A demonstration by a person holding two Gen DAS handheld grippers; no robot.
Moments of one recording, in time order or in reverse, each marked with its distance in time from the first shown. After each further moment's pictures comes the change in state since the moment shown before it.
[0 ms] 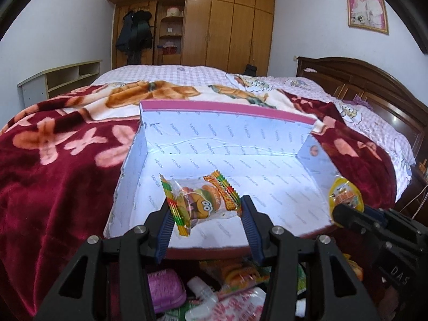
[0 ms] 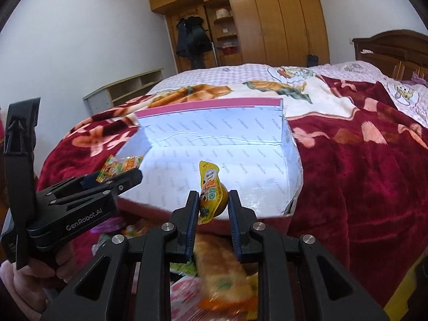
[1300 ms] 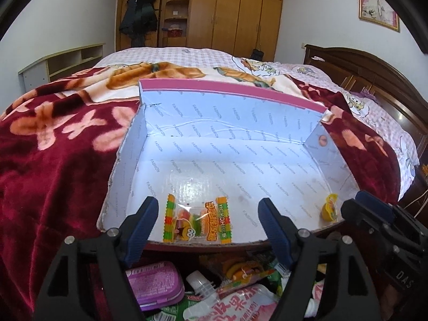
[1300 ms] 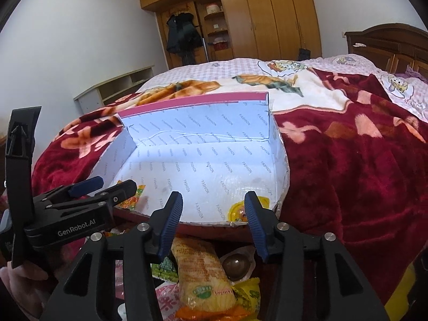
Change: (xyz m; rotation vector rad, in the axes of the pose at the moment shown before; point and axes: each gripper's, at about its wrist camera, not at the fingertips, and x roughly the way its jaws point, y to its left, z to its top) left arm 0.008 -0.001 -0.001 -0.019 0.092 0.011; right arm -0.001 -0.008 0.001 0.015 0.011 -0.033
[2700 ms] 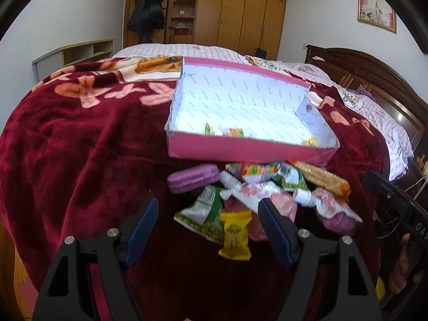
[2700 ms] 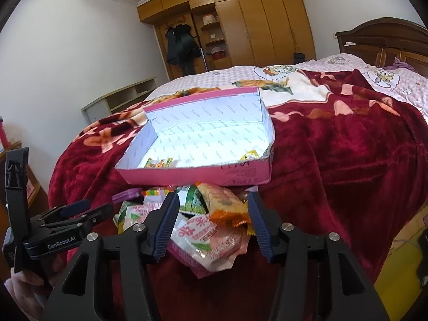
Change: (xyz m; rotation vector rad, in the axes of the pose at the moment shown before) left arm -0.088 0.031 -0.089 -0.025 0.013 0.013; right arm -0.081 0.014 -0.062 0.044 -0.045 0.031
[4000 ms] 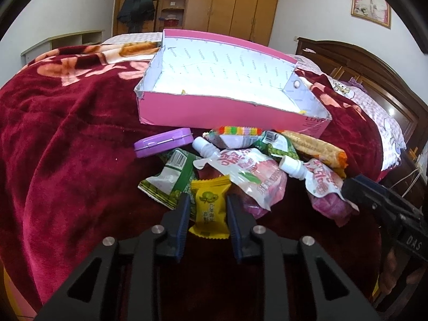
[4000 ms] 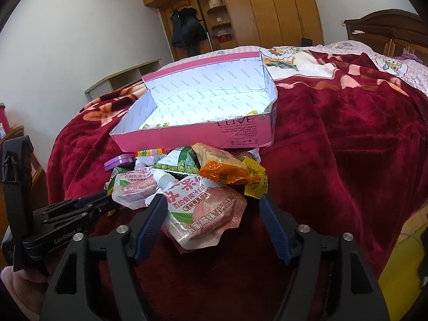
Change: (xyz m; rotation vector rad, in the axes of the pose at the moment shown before) left arm 0.027 -0.019 -0.027 0.002 0.040 -0.061; right arm 0.022 -0.012 -0.032 -0.013 0.091 0.025
